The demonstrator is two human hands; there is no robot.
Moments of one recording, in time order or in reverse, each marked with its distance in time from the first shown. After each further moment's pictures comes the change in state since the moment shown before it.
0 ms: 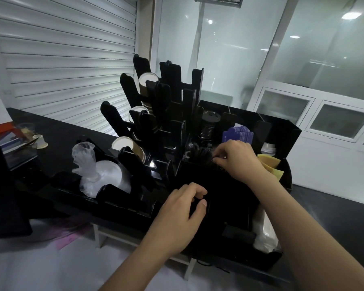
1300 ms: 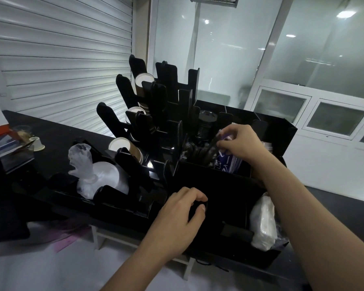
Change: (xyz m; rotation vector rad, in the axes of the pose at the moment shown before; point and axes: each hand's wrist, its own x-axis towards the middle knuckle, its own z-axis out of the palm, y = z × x) left_hand -0.004 0.000 0.003 0.006 -0.042 0.011; right_hand 0.013 0.009 -0.026 0.662 0.089 0.264
